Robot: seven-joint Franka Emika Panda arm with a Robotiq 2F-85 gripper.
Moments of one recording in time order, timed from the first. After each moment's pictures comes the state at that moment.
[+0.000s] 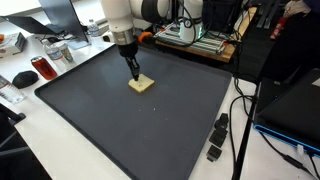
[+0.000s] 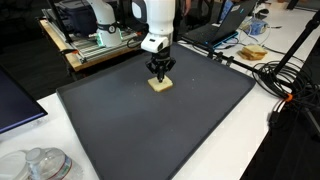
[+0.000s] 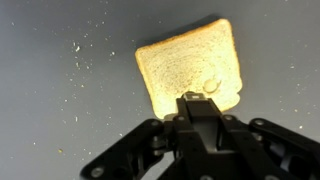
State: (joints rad) arm 0.00 0.39 -0.05 -2.19 0.06 2.58 0.38
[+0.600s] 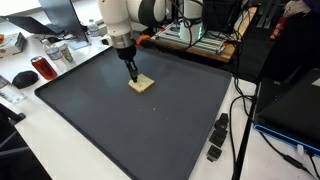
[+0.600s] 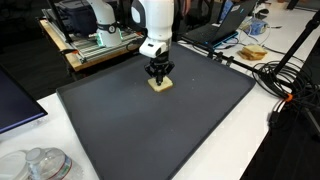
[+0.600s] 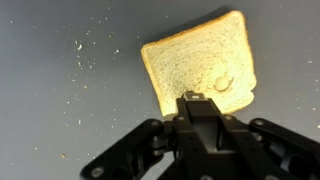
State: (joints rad) arm 0.00 0.43 -0.07 -2.16 0.07 2.58 0.38
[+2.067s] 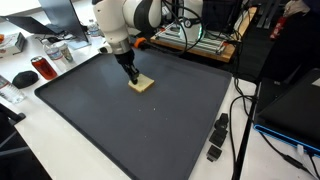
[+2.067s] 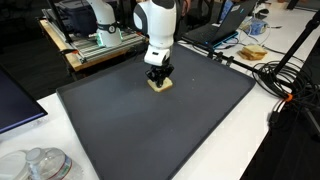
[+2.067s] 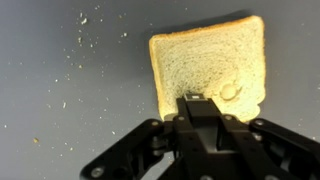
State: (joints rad) arm -0.01 0.50 -0.06 -2.09 0.09 2.52 0.14
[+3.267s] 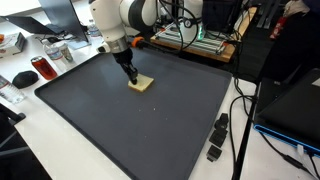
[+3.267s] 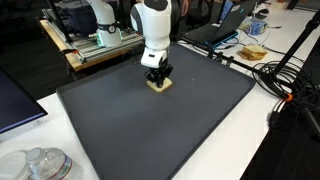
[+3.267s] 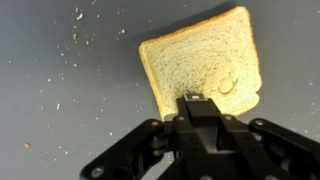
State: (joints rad) arm -0.08 0.50 -0.01 -2.09 0.17 2.53 0.06
